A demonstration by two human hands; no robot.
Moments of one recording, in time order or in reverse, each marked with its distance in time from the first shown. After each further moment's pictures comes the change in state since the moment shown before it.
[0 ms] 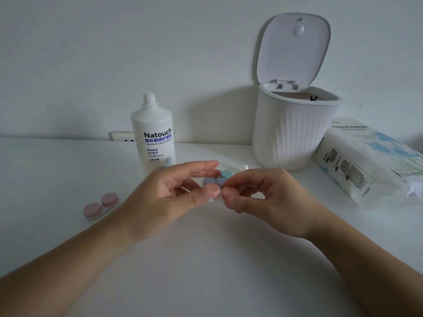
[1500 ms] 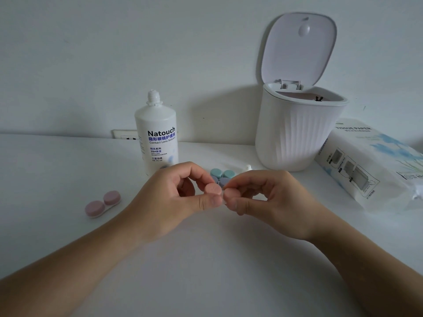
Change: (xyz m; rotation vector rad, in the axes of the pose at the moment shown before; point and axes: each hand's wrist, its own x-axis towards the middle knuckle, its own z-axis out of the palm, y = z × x) left_hand 0.002 -0.005 0.003 0.115 0.136 -0.036; right_hand 0.001 0.000 0.003 0.026 -0.014 0.016
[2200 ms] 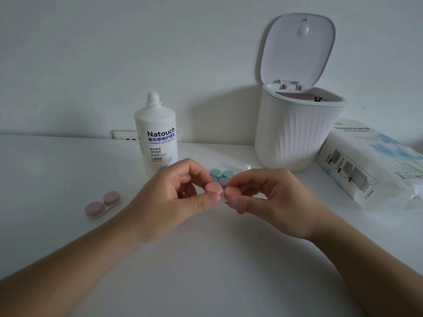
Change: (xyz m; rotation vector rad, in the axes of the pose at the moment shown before) left_hand -0.002 0.003 0.001 -0.091 -0.076 0.034; right_hand 0.001 0.002 -0.002 0.046 0.014 -0.019
